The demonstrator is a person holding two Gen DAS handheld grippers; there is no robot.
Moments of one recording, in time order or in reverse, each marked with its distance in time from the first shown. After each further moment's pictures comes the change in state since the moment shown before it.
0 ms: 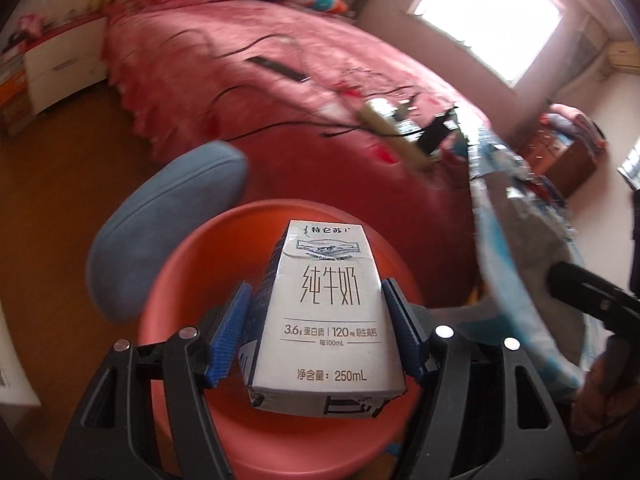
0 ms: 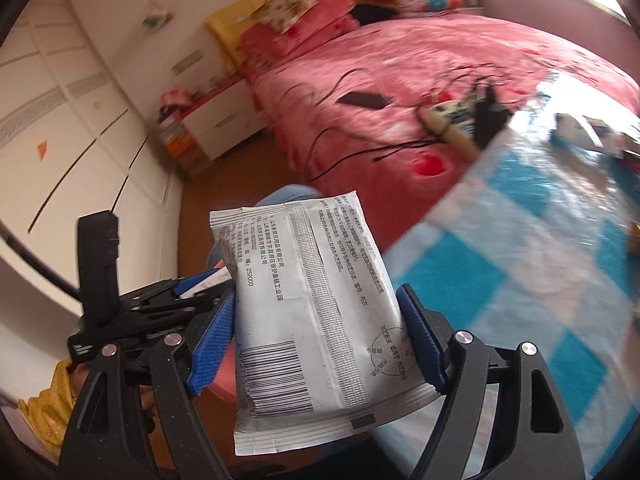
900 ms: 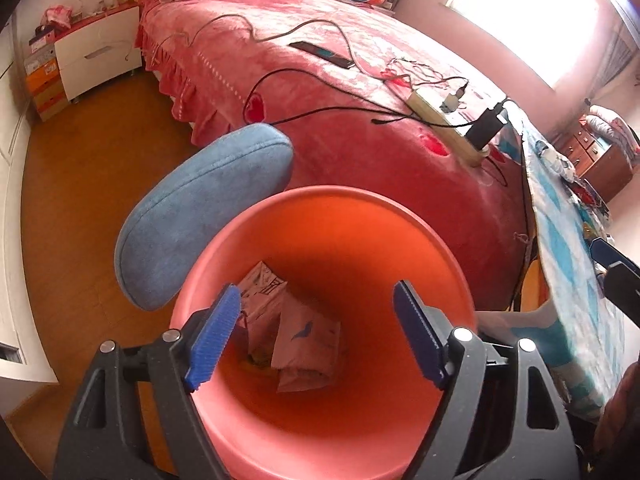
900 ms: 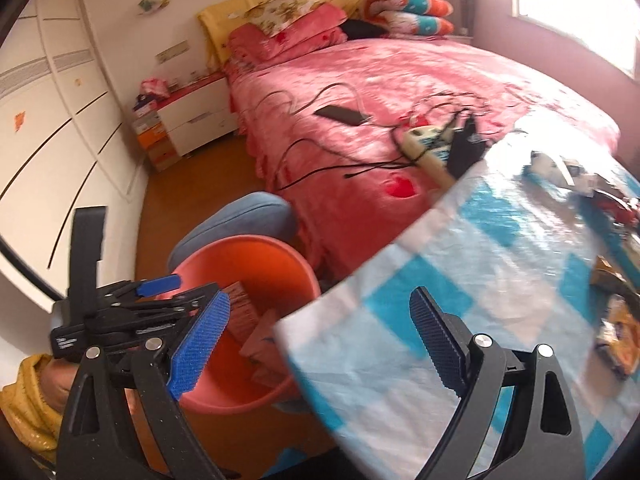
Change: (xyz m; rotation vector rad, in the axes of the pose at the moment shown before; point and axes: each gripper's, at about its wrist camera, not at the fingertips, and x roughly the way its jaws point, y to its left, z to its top) left arm 0.011 0.006 0.002 -0.029 0.021 0.124; right arm -0.012 -0.002 -0.002 -0.070 -0.060 -0.186
